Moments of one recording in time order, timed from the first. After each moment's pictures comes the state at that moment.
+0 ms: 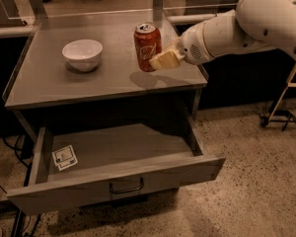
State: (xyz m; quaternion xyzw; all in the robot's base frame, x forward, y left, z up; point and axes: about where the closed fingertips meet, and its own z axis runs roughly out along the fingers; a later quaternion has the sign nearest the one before) arm 0.638 -0.044 0.917 -0.46 0.76 0.20 0.42
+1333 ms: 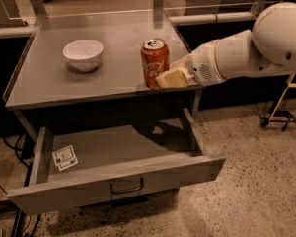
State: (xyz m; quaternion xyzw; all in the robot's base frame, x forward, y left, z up) arm 0.582 -0.061 0.902 -0.42 0.78 0.21 0.41
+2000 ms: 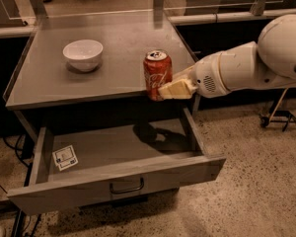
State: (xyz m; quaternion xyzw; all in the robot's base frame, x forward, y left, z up) arm 0.554 -0.065 0.888 -0.41 0.79 0.22 0.39
